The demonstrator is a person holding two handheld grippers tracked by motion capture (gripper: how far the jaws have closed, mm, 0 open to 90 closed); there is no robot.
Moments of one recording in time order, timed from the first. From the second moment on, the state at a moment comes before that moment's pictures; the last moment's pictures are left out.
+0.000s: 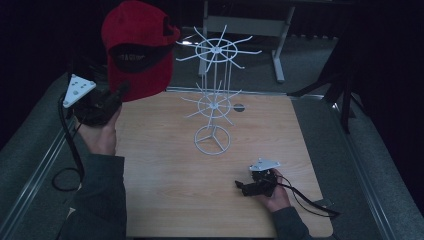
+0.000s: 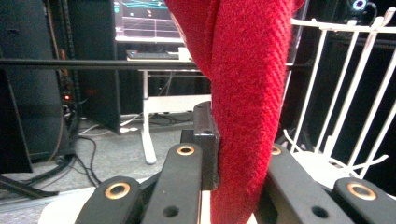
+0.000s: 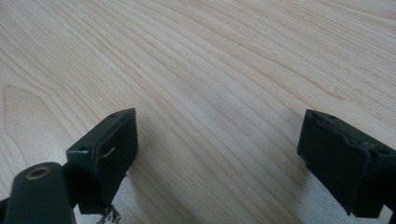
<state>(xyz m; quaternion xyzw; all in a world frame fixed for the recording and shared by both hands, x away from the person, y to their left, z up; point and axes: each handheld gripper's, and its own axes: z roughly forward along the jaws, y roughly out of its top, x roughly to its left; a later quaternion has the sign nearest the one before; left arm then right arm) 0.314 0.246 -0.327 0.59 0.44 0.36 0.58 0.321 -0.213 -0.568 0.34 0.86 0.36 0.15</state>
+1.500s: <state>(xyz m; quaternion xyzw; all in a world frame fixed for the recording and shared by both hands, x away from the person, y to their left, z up) 0.306 0.225 -0.429 0.64 0.44 0.31 0.55 0.321 -0.213 -0.568 0.34 0.86 0.36 0.15</state>
